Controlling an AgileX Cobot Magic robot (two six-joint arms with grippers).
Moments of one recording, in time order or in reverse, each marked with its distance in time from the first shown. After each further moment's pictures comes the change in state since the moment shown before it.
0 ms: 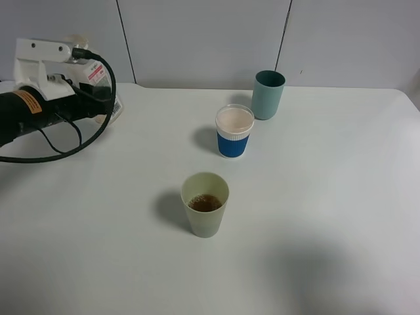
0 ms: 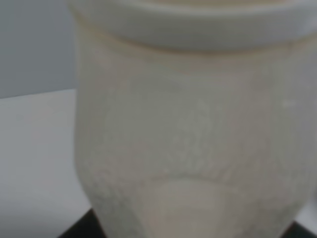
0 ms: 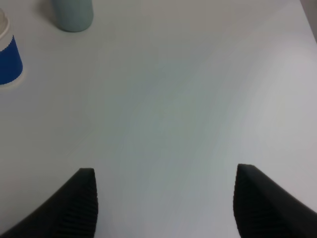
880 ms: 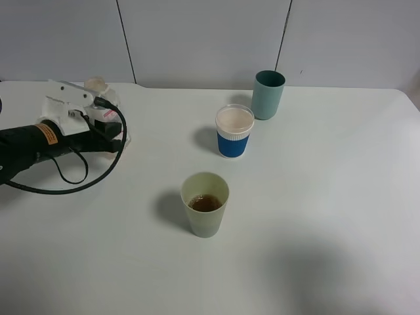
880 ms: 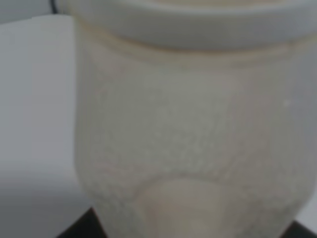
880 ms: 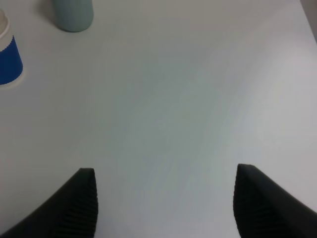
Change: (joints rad) left arm 0.033 0.199 0.015 0.120 -0.094 0.120; right arm 0.000 0.000 0.000 0.000 0.000 0.000
